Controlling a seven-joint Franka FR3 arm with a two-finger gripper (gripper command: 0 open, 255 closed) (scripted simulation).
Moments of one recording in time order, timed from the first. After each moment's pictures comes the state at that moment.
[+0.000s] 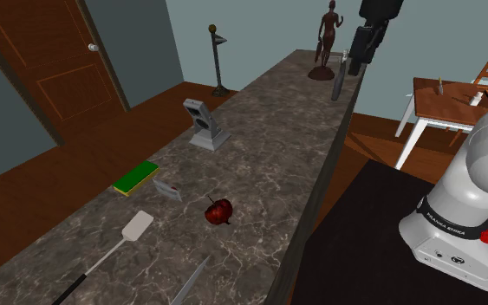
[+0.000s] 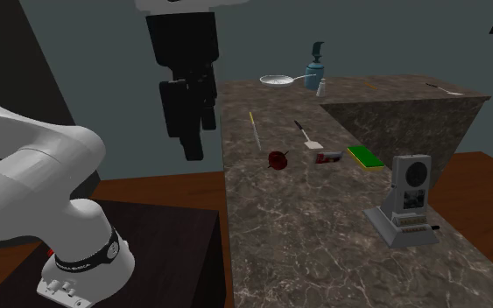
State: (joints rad) arm 0.00 -0.83 0.01 -2.42 -0.02 1.65 -0.04
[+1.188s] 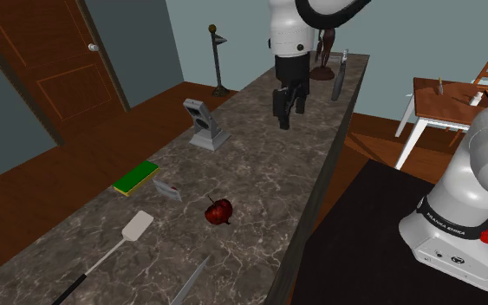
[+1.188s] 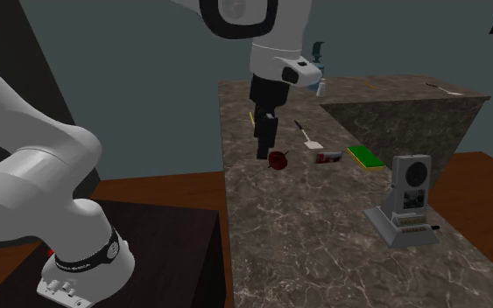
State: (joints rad) arm 0.12 -0.35 0.23 -2.28 0.11 1.83 0.14
